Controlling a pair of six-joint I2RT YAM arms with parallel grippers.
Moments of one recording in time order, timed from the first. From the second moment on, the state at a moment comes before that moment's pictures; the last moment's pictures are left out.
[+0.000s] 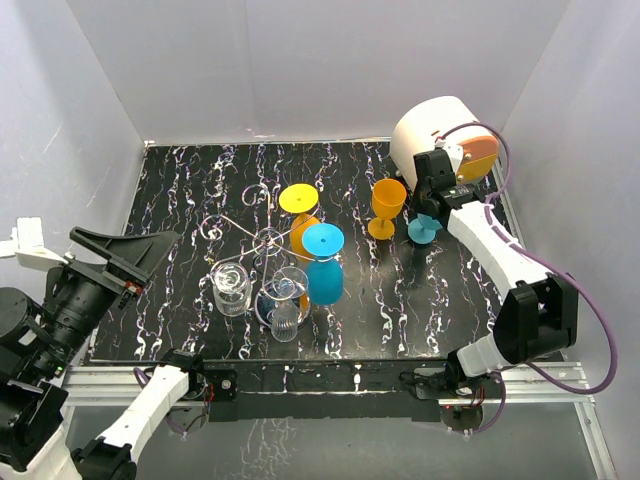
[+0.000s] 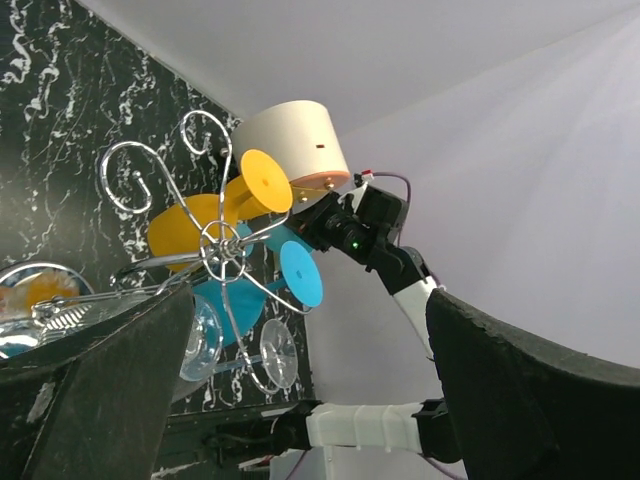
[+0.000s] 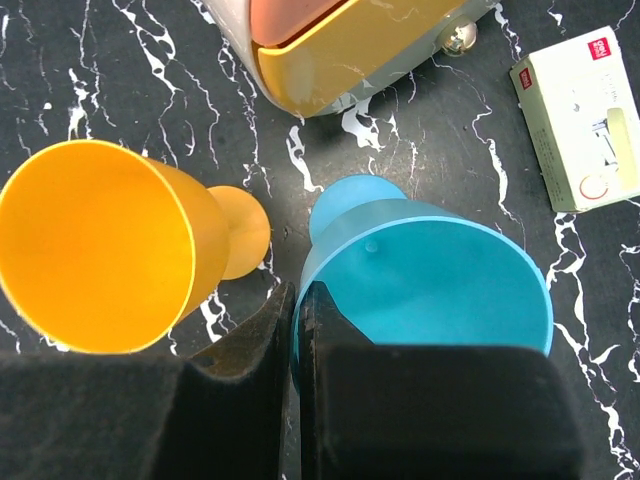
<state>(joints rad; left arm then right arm) -0.23 0.67 1.77 -1.17 0.12 -1.00 0.27 1.45 1.25 -0.59 0.36 0.45</state>
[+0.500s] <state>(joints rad) -0.24 0.71 1.77 -1.29 0.12 -0.93 0.26 1.51 1.23 -0.52 0.34 0.45</state>
